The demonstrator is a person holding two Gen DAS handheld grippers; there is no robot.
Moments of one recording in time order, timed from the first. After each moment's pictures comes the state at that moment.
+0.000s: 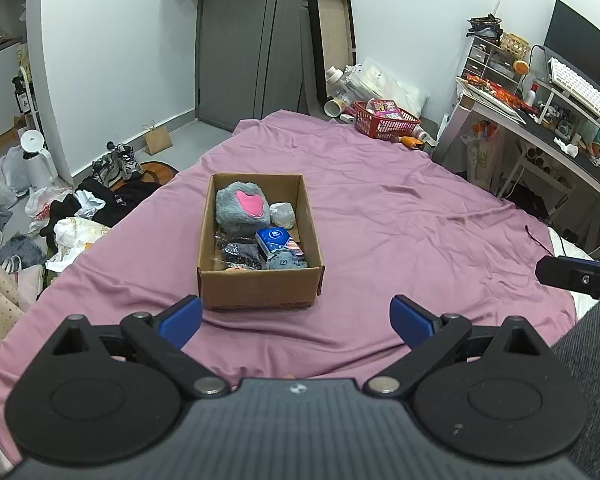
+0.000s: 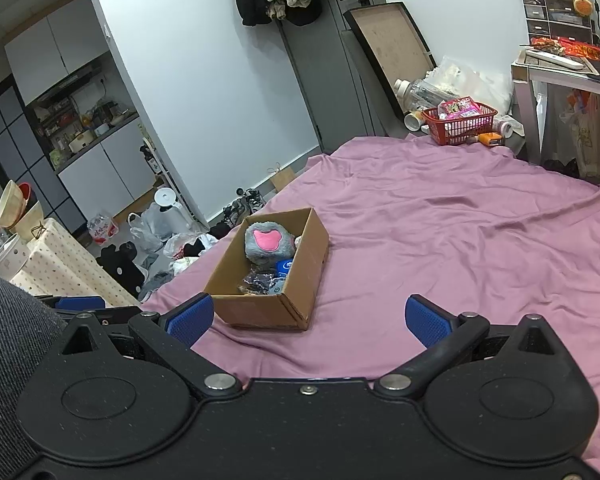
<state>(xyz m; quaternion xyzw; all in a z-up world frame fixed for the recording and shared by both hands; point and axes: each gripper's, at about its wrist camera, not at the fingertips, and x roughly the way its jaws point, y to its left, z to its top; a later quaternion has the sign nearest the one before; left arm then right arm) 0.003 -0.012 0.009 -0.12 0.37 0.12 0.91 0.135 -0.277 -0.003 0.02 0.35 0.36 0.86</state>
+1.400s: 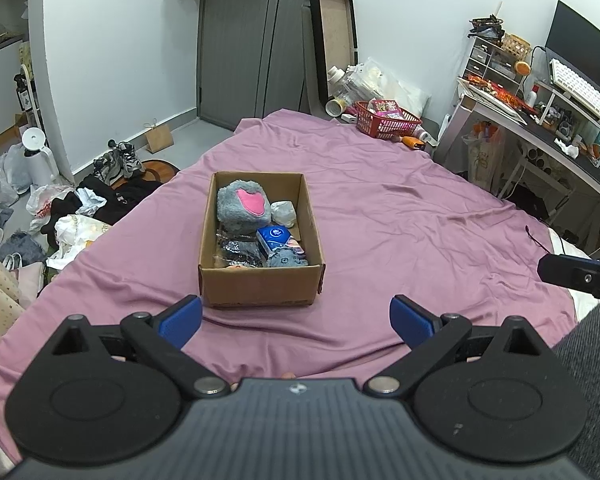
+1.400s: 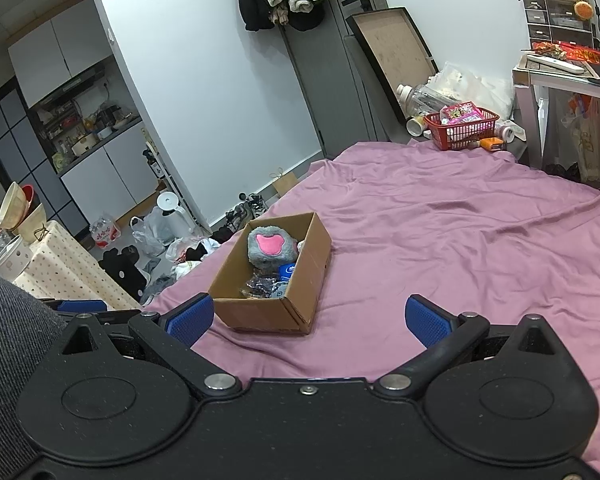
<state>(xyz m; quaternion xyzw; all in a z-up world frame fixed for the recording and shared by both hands) -0.001 -0.009 0.008 -0.12 0.37 0.12 0.91 0.134 -0.275 0.001 0.02 0.34 0.36 0.87</state>
